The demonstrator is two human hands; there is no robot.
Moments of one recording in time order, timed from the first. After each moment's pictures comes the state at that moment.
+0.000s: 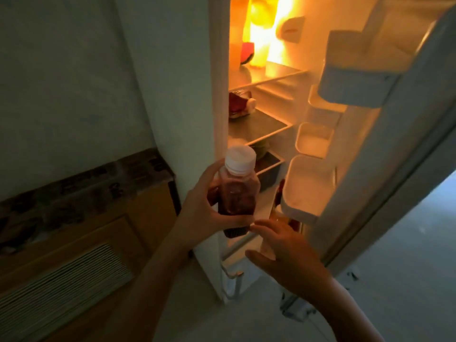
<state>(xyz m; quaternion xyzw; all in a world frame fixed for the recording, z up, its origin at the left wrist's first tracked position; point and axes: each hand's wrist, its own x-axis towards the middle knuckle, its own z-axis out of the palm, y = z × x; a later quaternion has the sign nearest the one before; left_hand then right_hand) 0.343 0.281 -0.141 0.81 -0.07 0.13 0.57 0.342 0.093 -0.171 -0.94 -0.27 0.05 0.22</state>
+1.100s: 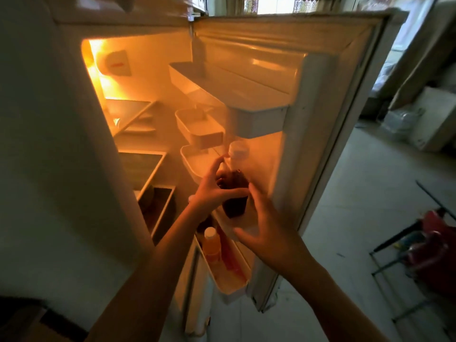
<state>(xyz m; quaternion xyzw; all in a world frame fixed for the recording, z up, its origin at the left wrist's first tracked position) 0.532 0.182 -0.137 0.64 -0.34 -0.21 0.66 0.359 0.132 -0.114 -0.92 0.15 -0.16 0.33</state>
